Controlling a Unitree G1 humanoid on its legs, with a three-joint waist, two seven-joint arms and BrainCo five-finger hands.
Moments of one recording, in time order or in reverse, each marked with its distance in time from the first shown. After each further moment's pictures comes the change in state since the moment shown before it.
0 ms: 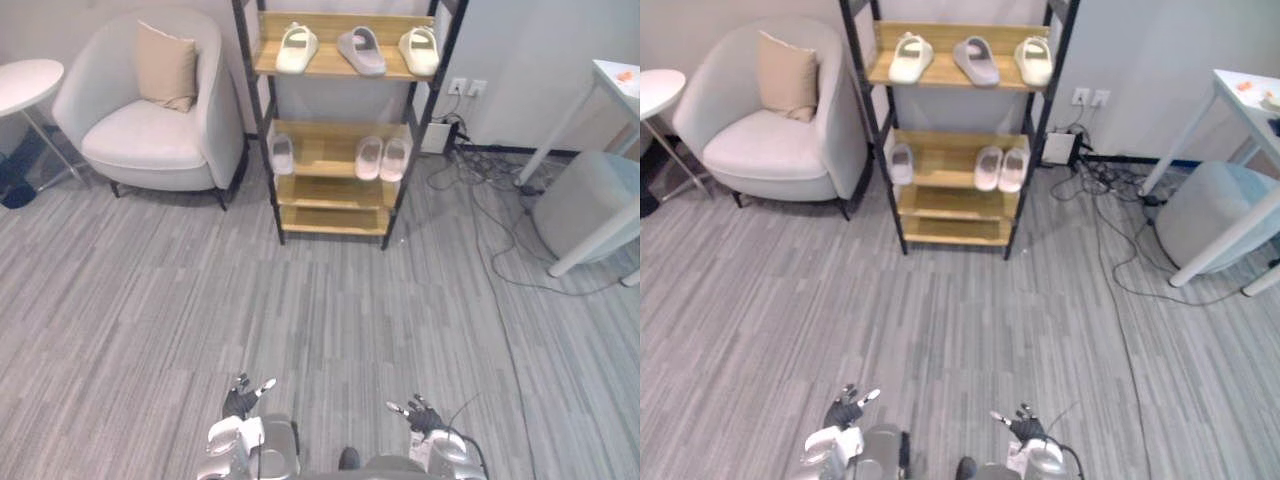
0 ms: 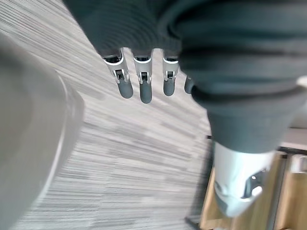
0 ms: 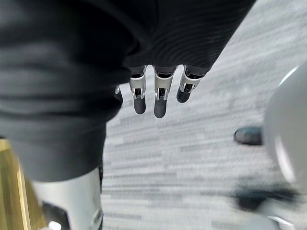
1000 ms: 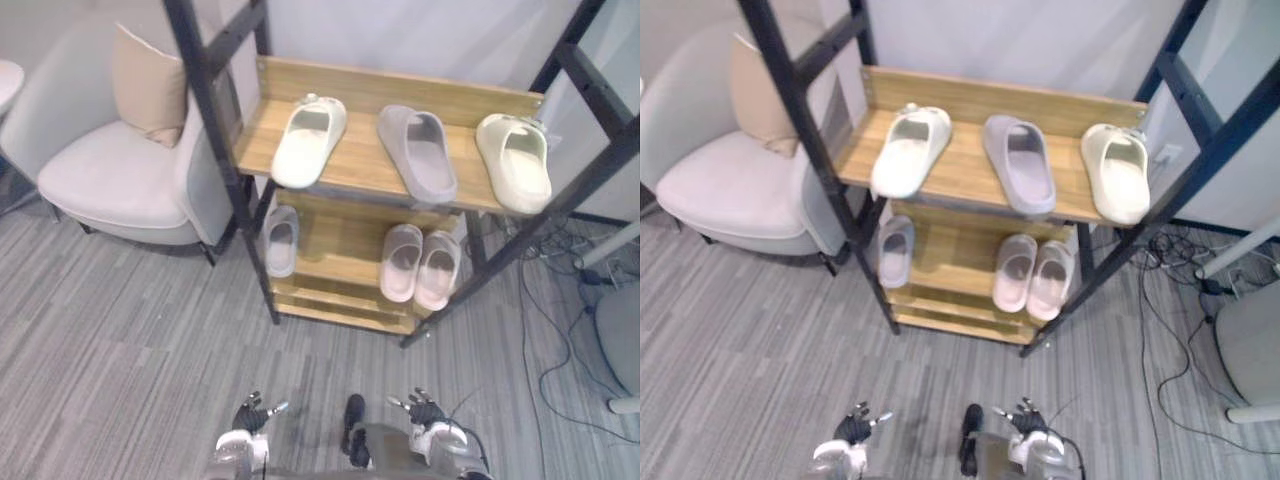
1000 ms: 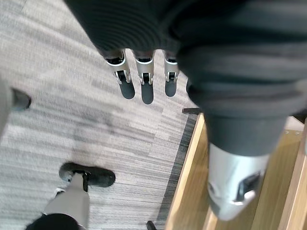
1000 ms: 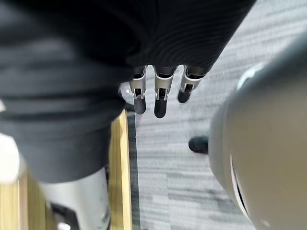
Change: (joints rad) left arm -0.020 0.032 -0.054 0.126 0.035 0.007 -0.020; right arm -0.027 -0.002 -0.042 0.067 -0.043 -0.005 0.022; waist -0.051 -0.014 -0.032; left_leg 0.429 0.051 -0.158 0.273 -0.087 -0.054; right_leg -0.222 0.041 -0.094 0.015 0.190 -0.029
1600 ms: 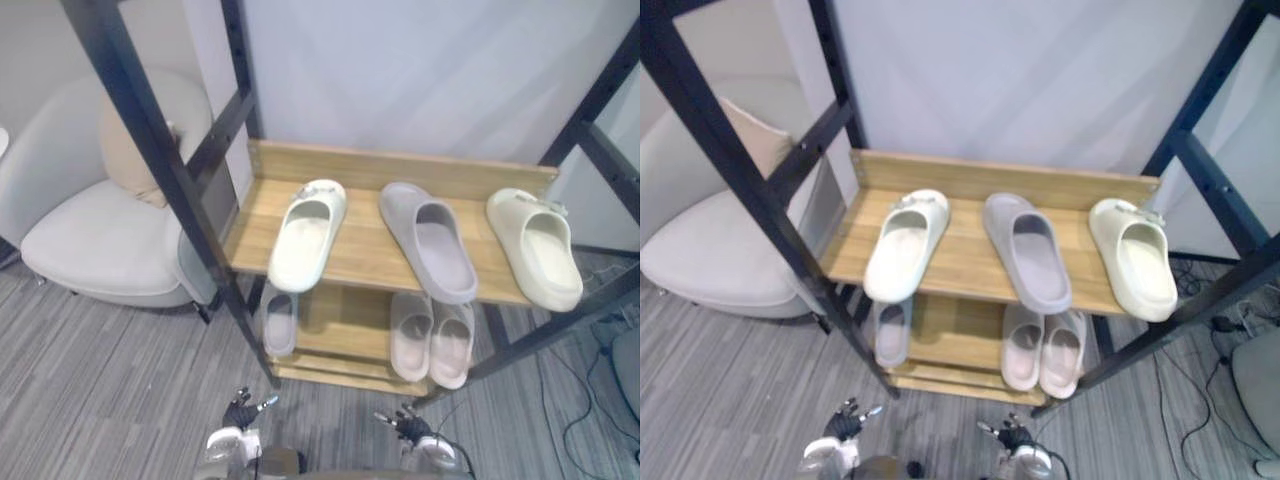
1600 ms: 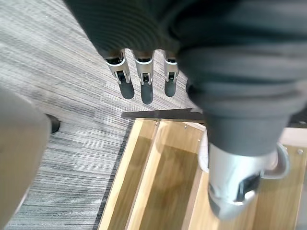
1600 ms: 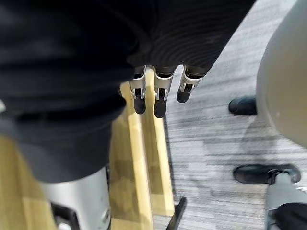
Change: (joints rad) left arm 0.013 0.028 -0.022 -0.005 0.000 0.001 -0.006; right arm 0.042 0.051 0.025 0.006 -0.001 0.007 0.002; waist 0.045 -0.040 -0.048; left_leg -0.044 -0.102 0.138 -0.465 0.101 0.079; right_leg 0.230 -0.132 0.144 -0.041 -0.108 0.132
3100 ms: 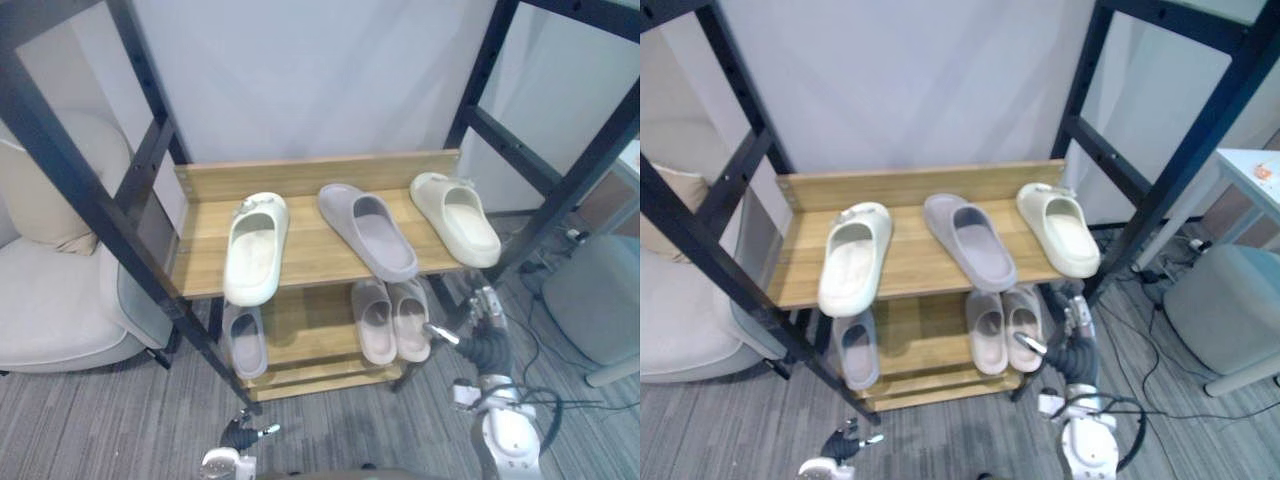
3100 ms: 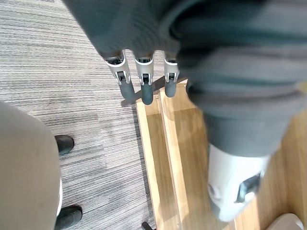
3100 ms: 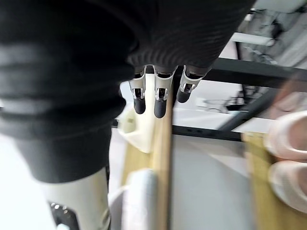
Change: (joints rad) left arm 0.076 0.058 -0.140 -0.025 0.059 -0.004 0.007; right arm 0.403 -0.068 -0.005 -1.467 -0.208 -0.094 -0.099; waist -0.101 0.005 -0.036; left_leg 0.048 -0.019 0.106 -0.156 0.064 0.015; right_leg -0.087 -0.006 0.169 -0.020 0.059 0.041
